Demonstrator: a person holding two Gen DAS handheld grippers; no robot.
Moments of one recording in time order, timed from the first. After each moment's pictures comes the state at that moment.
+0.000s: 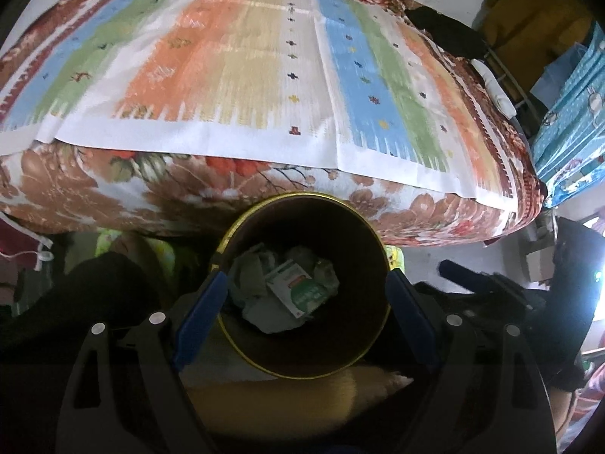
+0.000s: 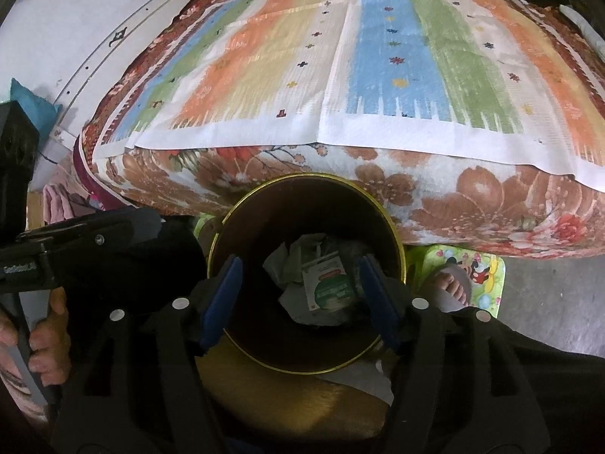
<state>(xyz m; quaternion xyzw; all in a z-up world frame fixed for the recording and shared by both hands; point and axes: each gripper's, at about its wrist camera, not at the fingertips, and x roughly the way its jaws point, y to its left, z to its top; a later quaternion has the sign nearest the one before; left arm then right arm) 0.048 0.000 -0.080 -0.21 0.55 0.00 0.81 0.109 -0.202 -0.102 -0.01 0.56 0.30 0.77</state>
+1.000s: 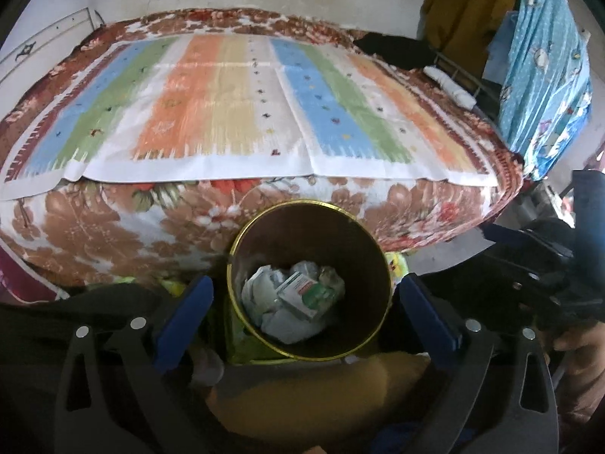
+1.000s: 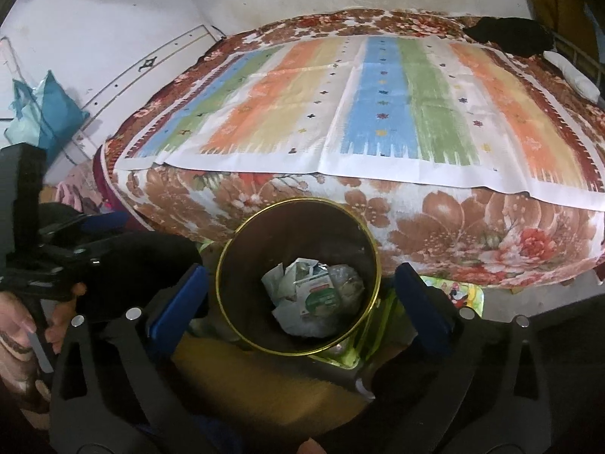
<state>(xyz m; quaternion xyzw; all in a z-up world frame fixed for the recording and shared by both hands) -0.033 -0.025 -0.058 -0.12 0.46 -0.02 0.88 0.033 -0.252 -0.061 -0.02 0.45 0.33 0.83</state>
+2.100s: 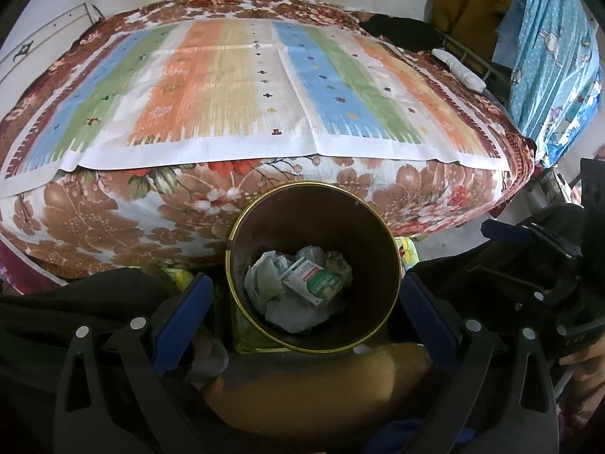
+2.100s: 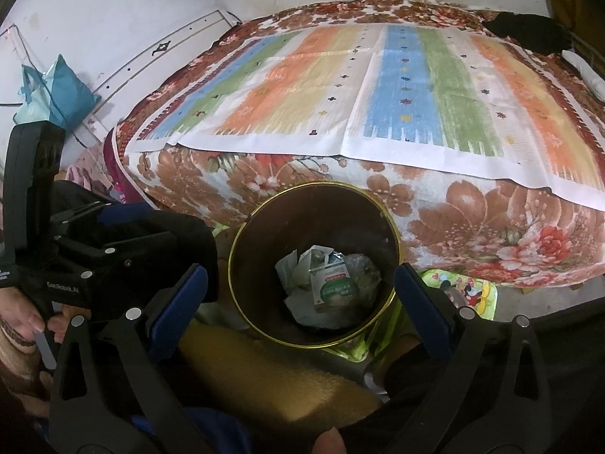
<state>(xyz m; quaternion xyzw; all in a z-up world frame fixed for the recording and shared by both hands) -0.028 -0.037 -0.071 -0.11 0.48 -0.02 0.87 0.030 -0.234 -0.075 -0.03 0.47 0.34 0.81</state>
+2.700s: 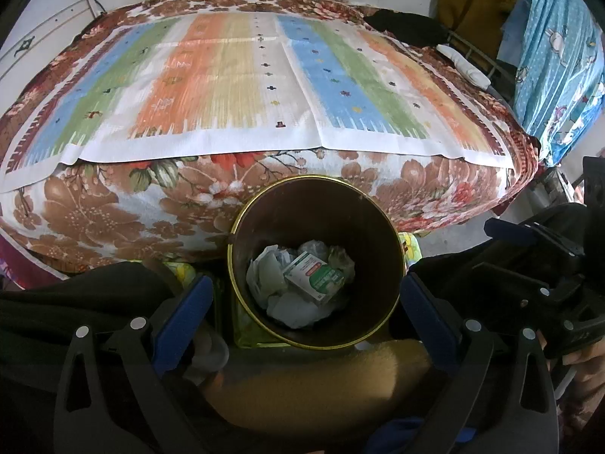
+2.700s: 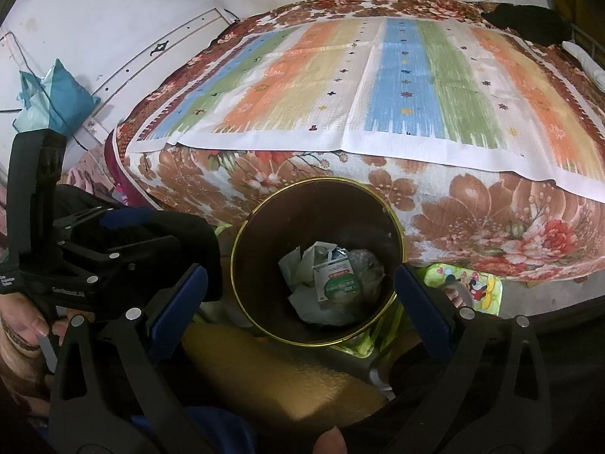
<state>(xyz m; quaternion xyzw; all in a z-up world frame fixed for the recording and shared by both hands) -0.027 -0.036 -0.077 -0.11 0.49 -0.01 0.86 0.034 -0.236 -0.078 -0.02 0.48 0.34 0.81</state>
